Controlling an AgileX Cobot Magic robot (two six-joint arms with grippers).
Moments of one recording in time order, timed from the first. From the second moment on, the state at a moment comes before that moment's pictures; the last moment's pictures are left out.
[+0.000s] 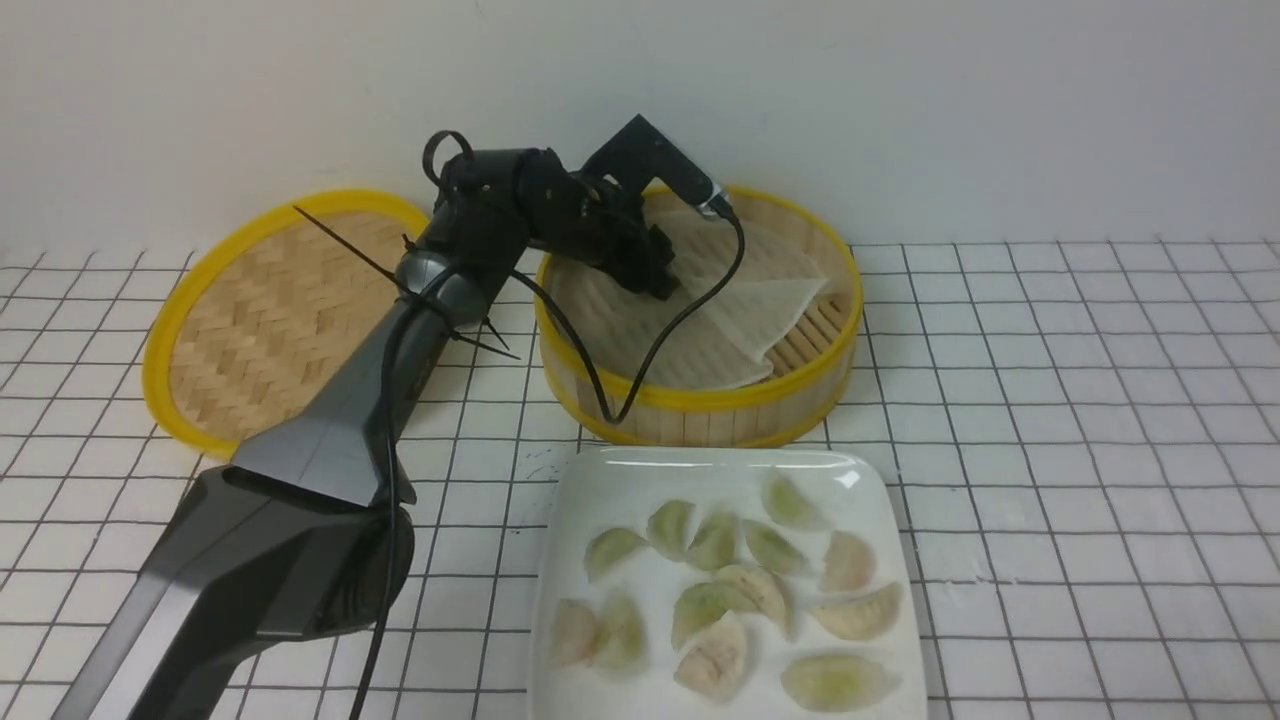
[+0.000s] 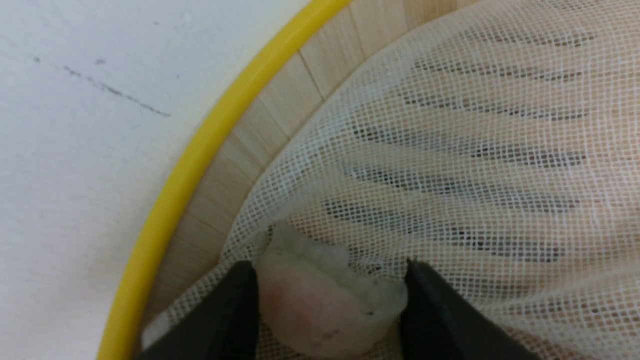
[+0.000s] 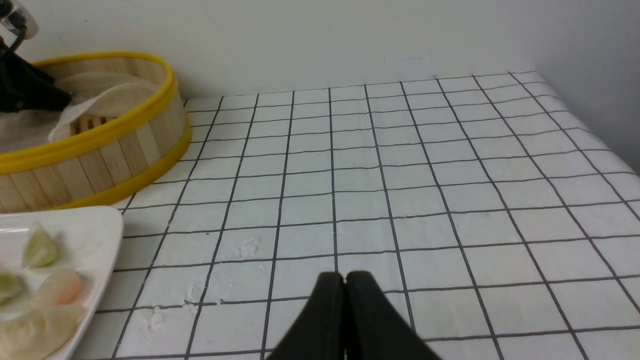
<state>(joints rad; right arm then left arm) -0.02 -0.01 0.02 -0.07 0.39 0.19 -0.32 2.93 -2.96 -0.27 0.83 0.66</state>
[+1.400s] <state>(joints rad) -0.02 -0.01 0.02 -0.07 0.39 0.19 -0.60 1.89 -1.71 -0.32 1.15 0.22</state>
